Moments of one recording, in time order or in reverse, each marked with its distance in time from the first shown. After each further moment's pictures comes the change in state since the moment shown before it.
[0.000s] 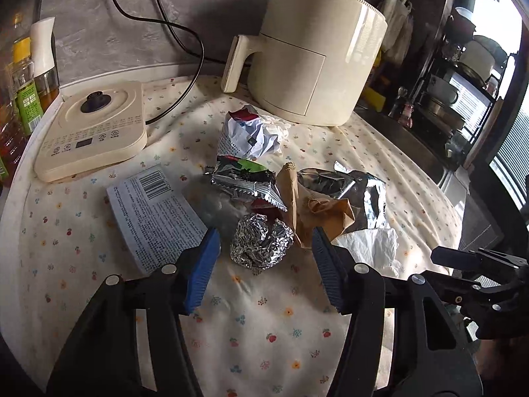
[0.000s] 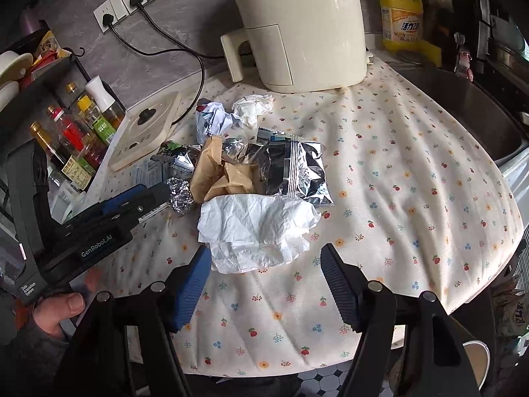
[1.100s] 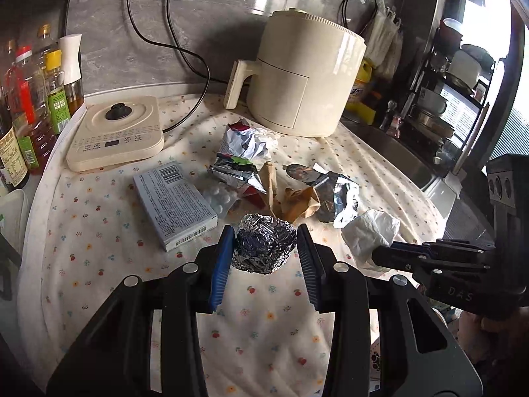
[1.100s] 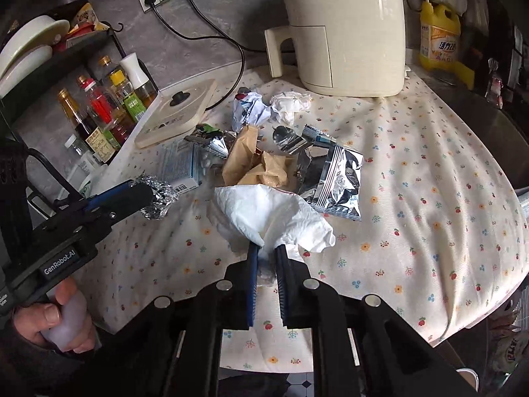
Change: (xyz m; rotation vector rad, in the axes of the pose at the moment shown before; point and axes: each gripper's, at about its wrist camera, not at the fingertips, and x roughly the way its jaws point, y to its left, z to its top) left arm -0.068 -0.026 -0.026 -0.008 -0.084 0.021; right arm -0.022 0.012 -0.016 -0.154 -0.023 0.110
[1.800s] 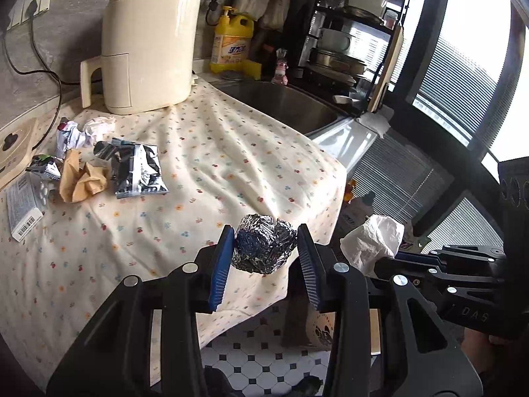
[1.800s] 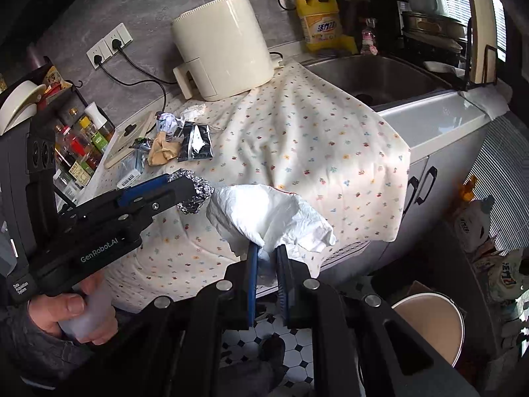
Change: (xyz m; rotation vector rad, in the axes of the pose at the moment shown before) left arm 0.021 -0.210 -0.047 0.221 0.121 -0.232; right arm -0.144 -0.137 -0.125 0.268 -0.066 -0.155
